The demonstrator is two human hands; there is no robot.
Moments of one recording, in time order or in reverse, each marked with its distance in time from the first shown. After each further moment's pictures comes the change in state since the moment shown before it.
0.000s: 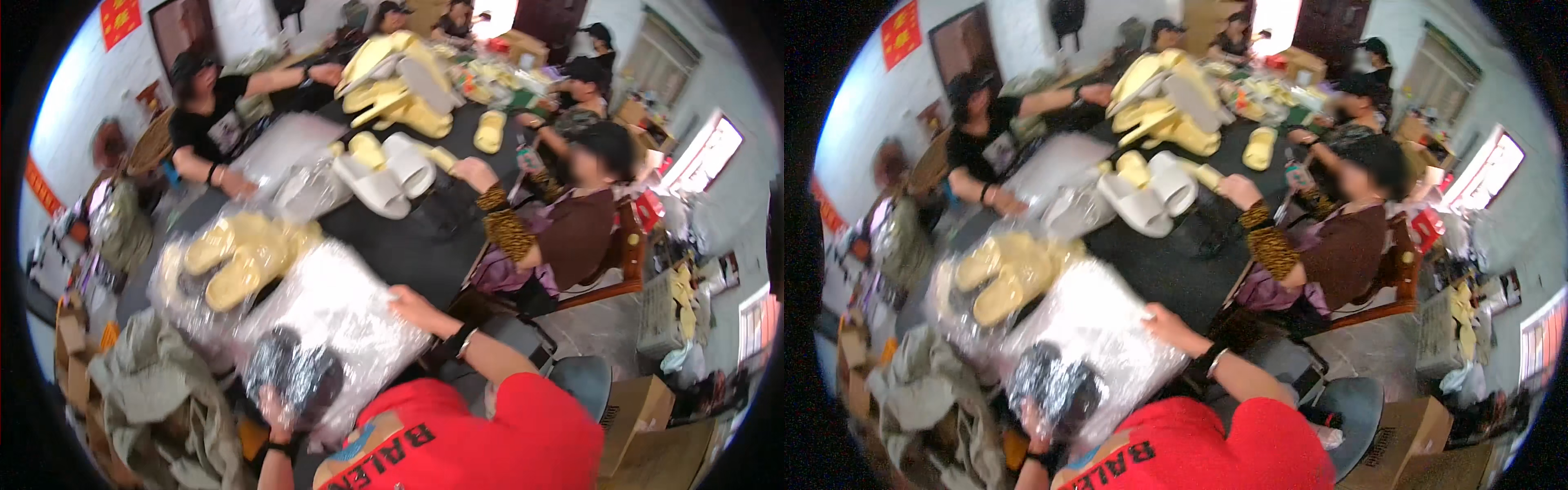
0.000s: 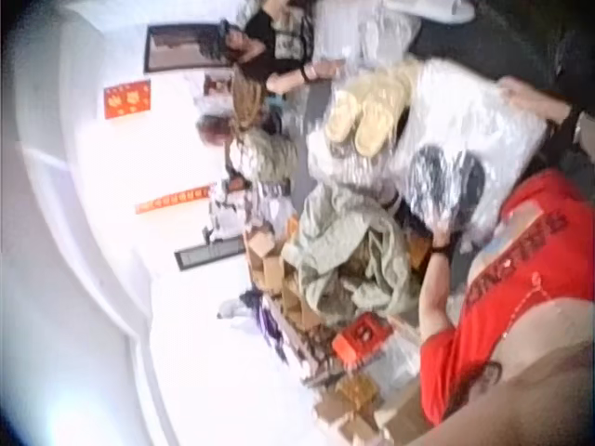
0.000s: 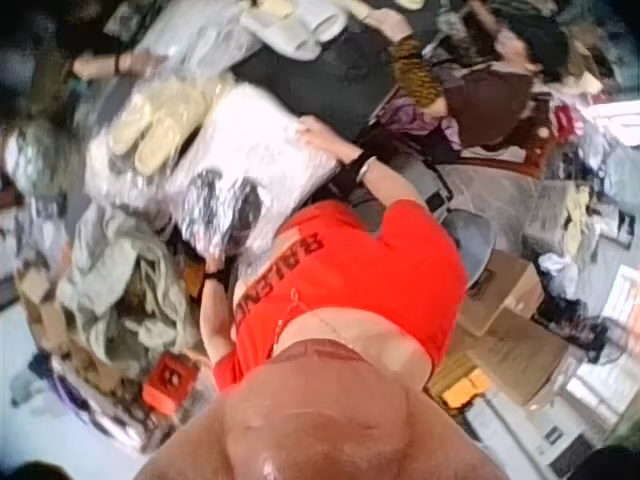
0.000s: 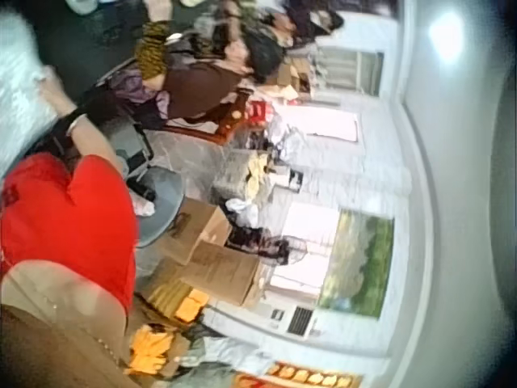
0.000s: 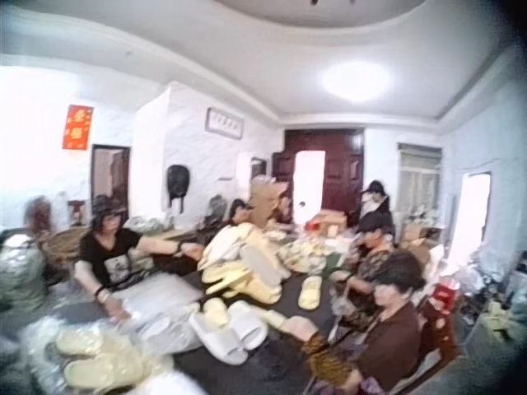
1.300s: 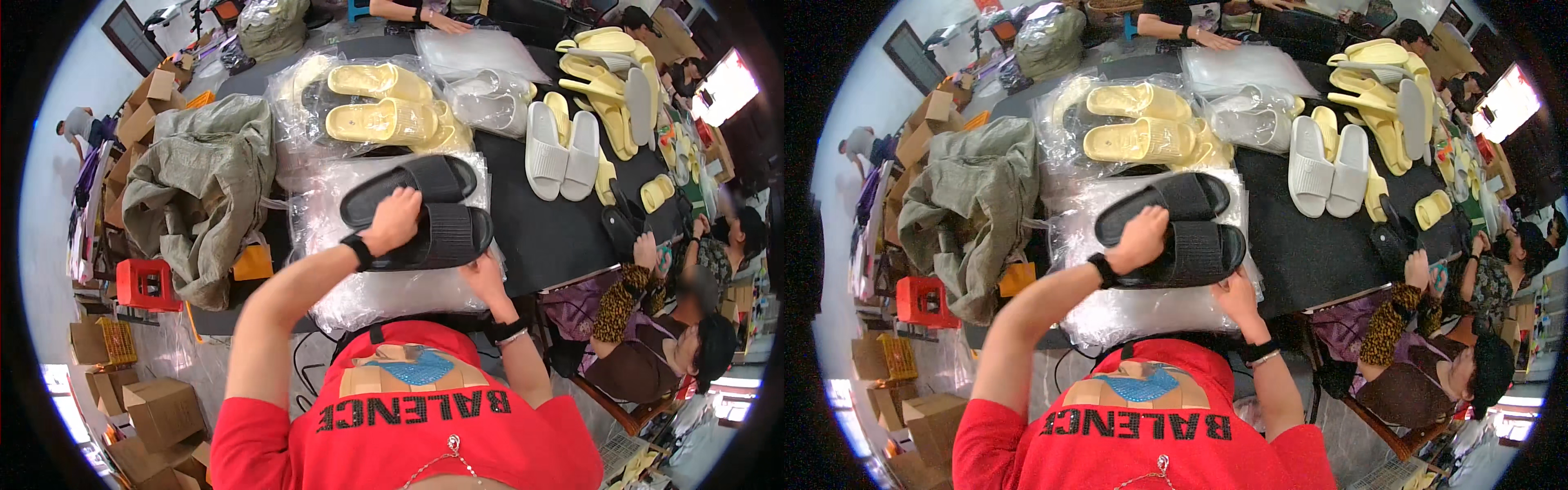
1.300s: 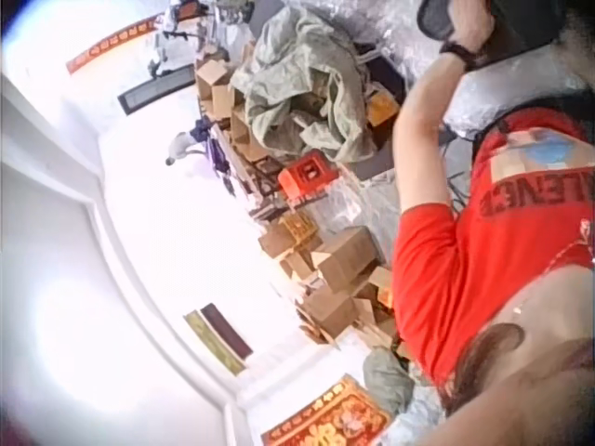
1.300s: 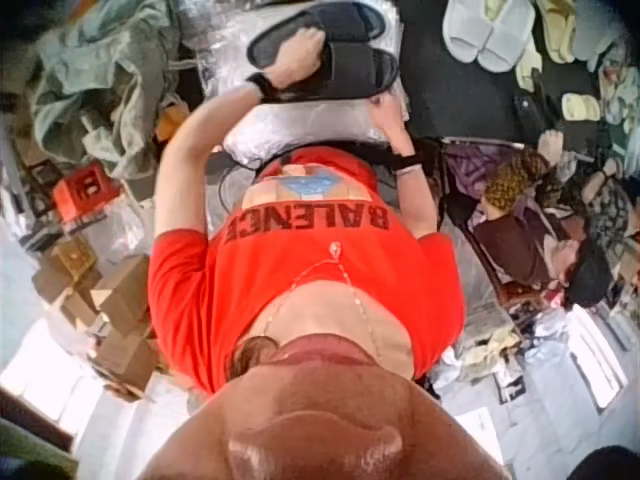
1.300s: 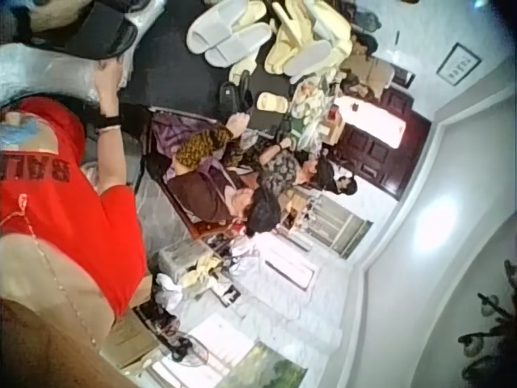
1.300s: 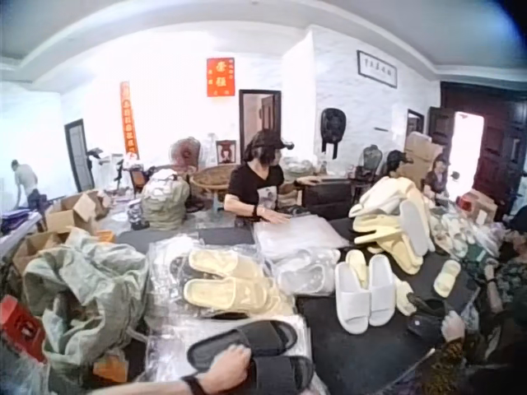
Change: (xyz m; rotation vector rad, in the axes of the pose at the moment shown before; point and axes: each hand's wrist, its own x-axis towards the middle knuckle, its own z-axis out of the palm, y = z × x) left_hand 0.163 0.215 -0.084 -0.154 0.066 0.113; right_hand 0.014 -0.018 0.024 -0.546 -0.246 -0.402
